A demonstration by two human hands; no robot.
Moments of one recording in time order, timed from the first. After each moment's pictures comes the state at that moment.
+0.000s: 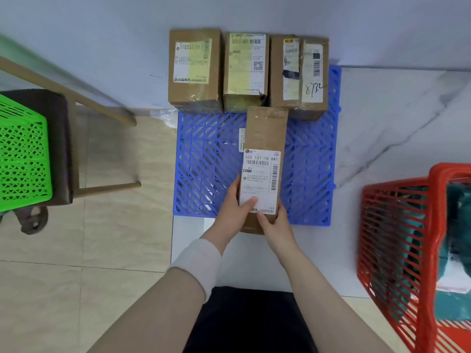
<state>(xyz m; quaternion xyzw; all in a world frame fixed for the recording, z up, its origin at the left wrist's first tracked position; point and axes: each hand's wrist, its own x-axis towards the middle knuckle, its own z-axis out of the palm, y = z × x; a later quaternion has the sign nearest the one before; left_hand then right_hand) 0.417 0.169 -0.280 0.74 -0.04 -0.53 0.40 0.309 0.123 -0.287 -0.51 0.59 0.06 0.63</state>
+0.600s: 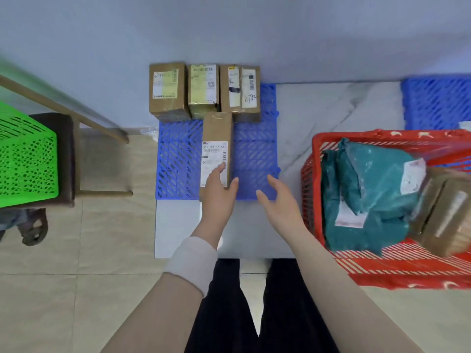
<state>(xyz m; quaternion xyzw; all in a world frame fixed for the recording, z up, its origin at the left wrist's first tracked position) 0.325 0.149 -0.137 0.85 -0.14 -0.35 0.36 0.212 0.079 -0.142 -0.67 0.52 0.00 0.53</state>
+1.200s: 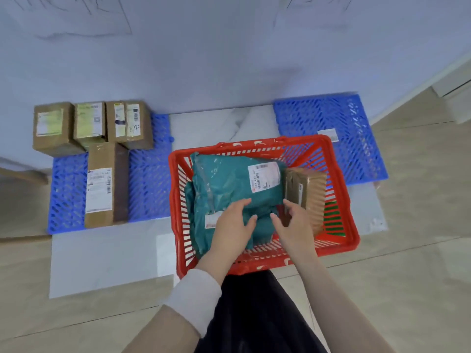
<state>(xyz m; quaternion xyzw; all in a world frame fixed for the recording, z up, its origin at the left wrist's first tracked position) 0.039 0.008 -0.082 0.78 -0.39 -0.40 0.28 -0.084 -0.051 -0.068 -0.66 0.63 -0.07 0.40</state>
